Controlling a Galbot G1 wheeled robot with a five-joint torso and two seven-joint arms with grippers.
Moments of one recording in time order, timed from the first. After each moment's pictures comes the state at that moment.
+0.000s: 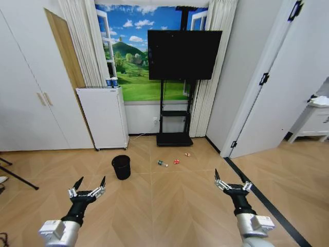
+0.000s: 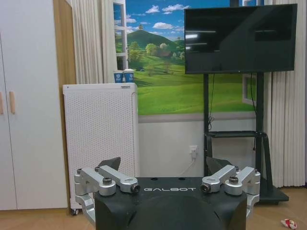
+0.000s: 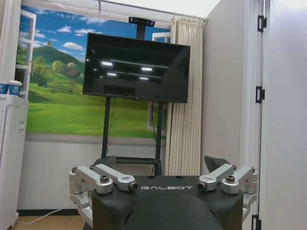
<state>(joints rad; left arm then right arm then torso) 1.76 -1.38 -0.83 -2.39 -0.31 0.16 0.04 -1.68 1.39 0.75 2.27 0.20 0.03 0.07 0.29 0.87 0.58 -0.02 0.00</state>
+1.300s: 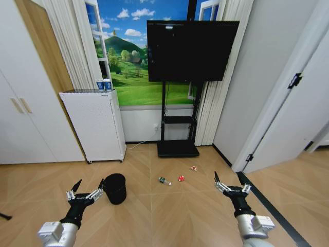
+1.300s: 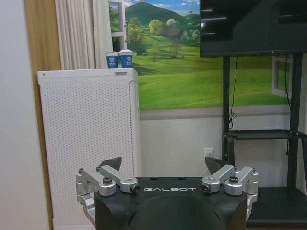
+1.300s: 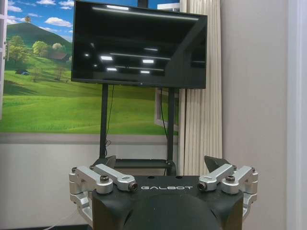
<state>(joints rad) 1.77 -1.37 -0.85 -2.37 -0.32 0.17 0.02 -1.67 1.40 0.75 2.24 0.23 0.03 0.05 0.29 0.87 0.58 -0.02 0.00</state>
